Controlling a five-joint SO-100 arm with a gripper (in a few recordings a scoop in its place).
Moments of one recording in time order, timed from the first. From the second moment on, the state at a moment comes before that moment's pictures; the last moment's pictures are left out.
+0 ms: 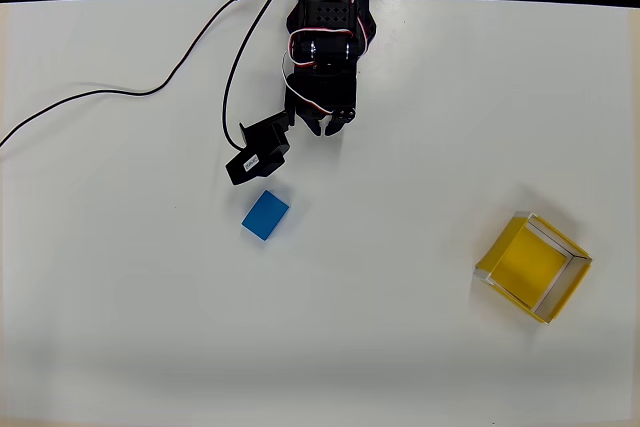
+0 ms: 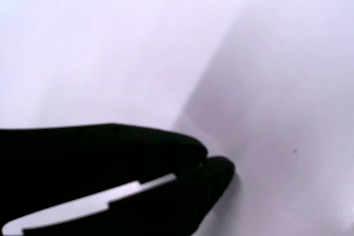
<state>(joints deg) -3.6 190.0 178.6 76.8 -89.1</state>
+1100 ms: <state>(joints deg) 11.9 152.9 150.2 48.0 -88.9</state>
